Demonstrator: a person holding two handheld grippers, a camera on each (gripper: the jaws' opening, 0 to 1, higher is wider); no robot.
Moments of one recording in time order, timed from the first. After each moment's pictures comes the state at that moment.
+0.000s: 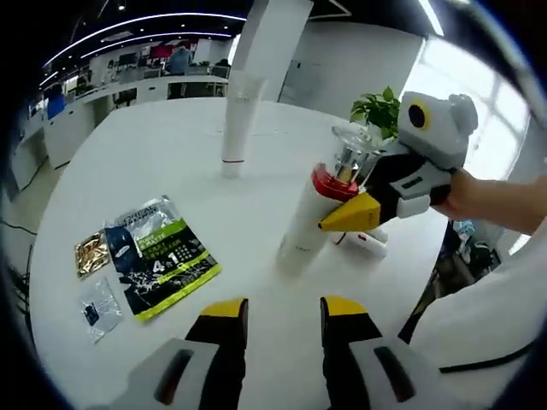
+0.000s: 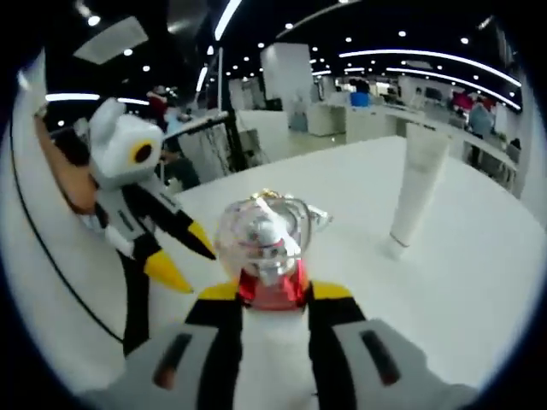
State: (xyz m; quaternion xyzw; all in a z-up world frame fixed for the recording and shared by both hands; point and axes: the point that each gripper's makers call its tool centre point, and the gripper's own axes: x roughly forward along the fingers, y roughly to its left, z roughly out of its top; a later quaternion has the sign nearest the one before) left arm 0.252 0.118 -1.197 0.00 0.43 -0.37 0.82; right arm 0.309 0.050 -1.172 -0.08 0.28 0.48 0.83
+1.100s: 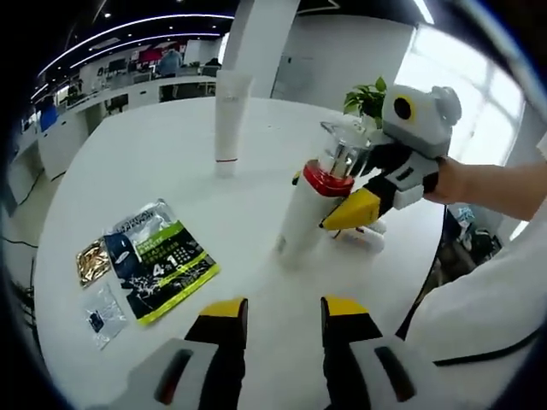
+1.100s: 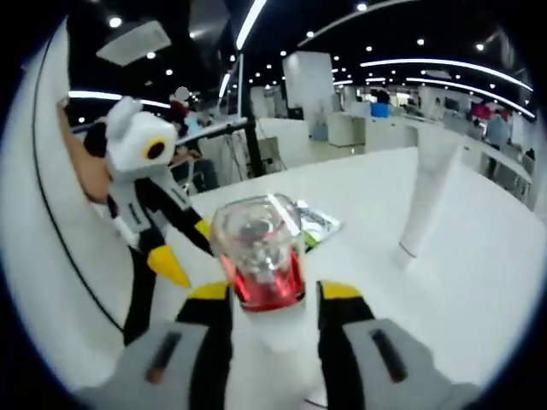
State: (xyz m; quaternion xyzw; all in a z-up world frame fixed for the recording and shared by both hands) left arm 0.248 0.119 -1.197 0.02 0.43 -0.38 0.82; right arm 0.307 0.053 -1.166 -0.07 0.25 0.49 0.83
